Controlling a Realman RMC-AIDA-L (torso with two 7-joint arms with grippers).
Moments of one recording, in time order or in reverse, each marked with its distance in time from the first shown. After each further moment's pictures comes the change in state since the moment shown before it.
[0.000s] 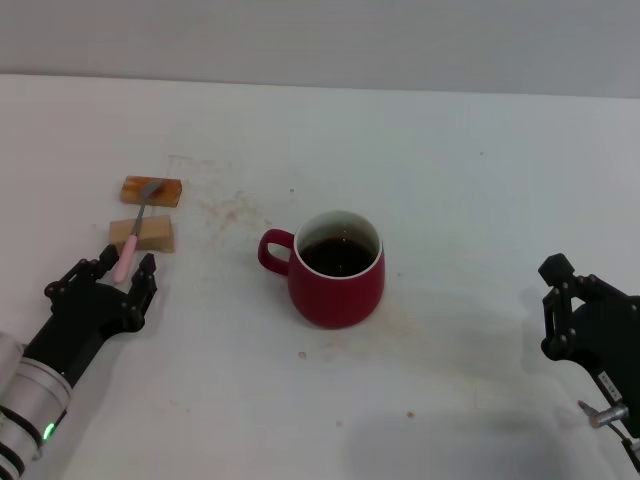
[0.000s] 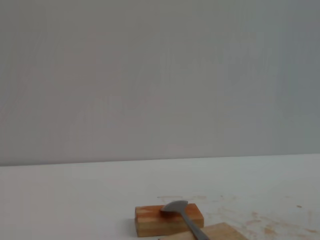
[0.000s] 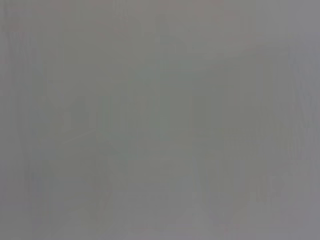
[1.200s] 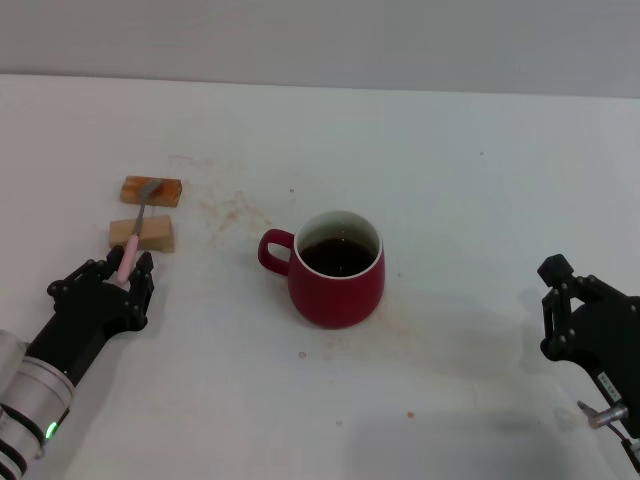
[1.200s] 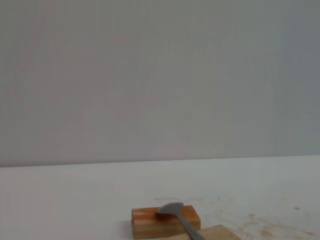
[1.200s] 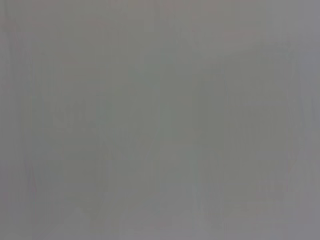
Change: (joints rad) left arm 0.000 0.001 0.009 -0.010 -0.007 -0.004 0.003; right arm 0.000 0.000 0.000 0.000 -0.002 0.001 0.000
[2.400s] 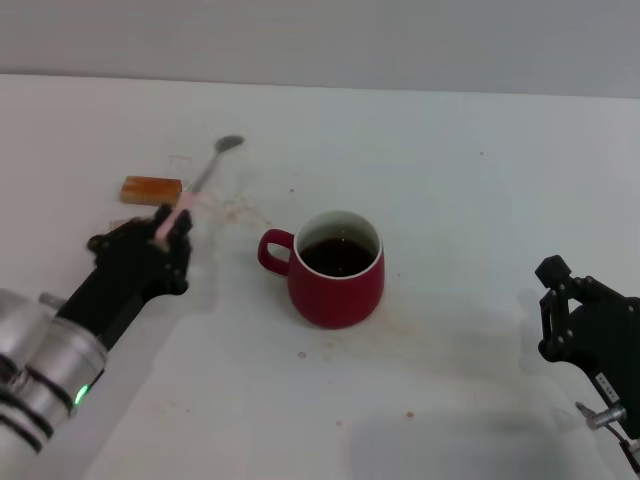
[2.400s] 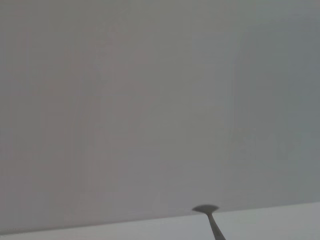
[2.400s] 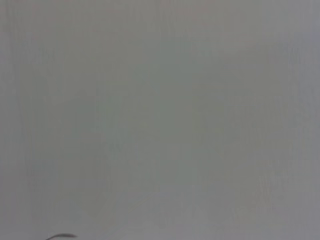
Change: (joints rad) left arm 0.023 0.069 0.052 -0.255 0.028 -0.056 0.044; right arm -0.001 0.000 -0.002 0.003 -0.001 0.003 0.000
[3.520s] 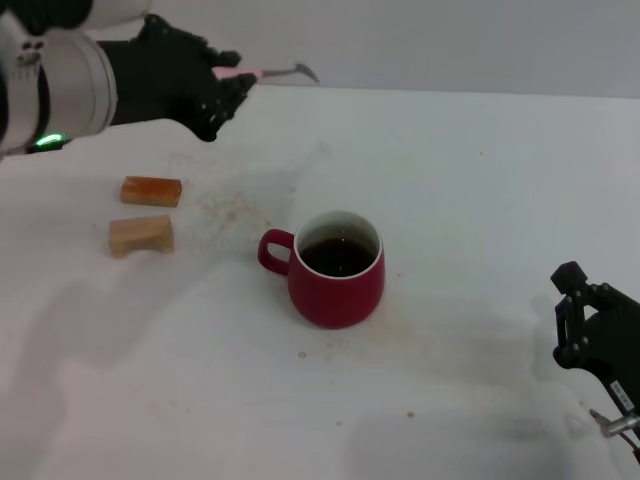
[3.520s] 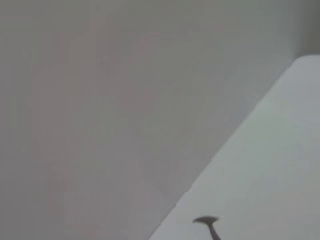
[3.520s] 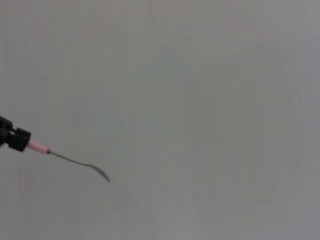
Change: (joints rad) left arm -0.104 0.180 -0.584 -1.229 -0.301 -1.790 0.821; right arm -0.024 -0.003 0.002 -0.011 0.001 -0.022 0.003
